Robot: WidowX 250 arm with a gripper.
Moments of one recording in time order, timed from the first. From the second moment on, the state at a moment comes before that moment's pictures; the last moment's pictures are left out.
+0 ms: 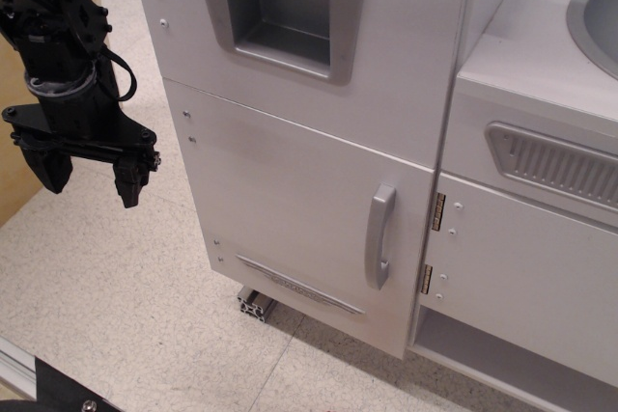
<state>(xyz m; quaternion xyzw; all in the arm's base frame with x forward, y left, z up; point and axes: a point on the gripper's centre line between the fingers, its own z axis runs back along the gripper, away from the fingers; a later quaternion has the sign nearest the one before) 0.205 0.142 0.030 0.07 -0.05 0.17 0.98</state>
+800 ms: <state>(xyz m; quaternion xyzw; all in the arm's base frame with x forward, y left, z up) 0.220 0.080 0.012 0.05 -0.08 0.13 0.99</state>
